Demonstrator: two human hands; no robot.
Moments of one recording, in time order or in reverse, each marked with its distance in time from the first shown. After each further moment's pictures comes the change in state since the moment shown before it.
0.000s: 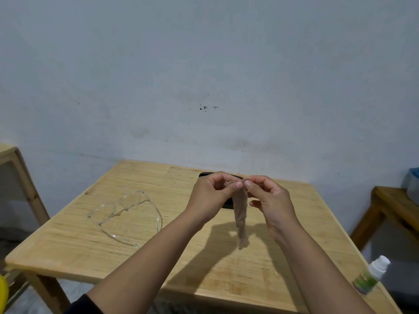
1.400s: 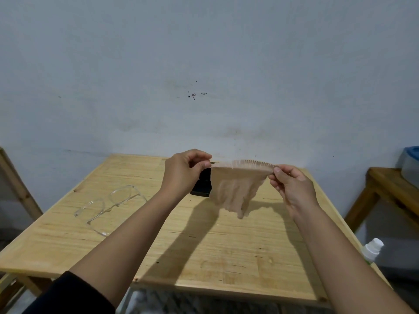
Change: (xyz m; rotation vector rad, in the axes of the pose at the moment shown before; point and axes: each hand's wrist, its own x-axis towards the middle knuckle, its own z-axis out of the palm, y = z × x) left_hand 0.031 0.000 -0.027 0.490 0.210 0.040; right_hand 0.039 0.021 -0.060 0.169 0.287 0.148
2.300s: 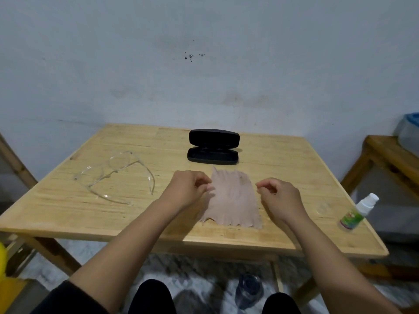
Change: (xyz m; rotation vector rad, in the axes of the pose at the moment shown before) left_hand -0.072 -0.059 0.018 0.424 -0.390 -0.043; right_hand -0.057 0.069 -0.031 -0.951 -0.121 -0.135
